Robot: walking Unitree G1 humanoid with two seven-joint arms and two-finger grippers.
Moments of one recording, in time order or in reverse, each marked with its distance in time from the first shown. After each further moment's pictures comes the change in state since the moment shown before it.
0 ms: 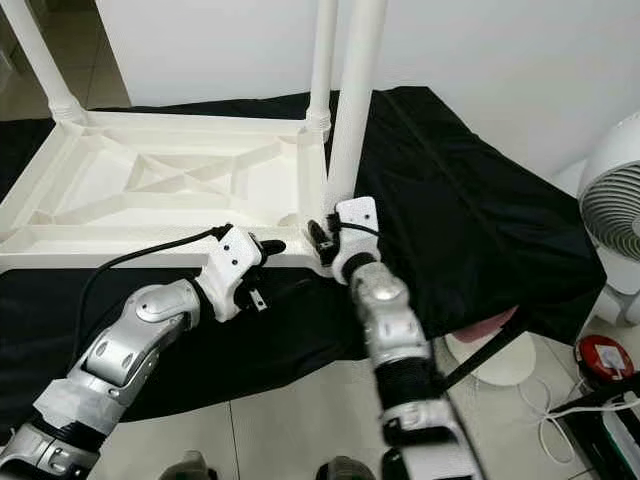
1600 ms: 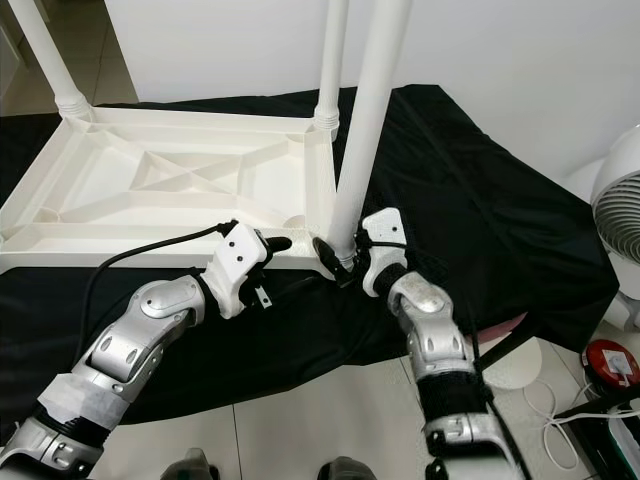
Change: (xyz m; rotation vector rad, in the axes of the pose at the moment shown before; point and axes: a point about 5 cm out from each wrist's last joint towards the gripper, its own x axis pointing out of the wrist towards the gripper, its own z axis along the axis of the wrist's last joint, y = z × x) left arm 0.005 0.000 0.005 -0.001 -0.015 -0.017; right arm -0.010 -0.044 0.003 -0.150 -0.065 0.438
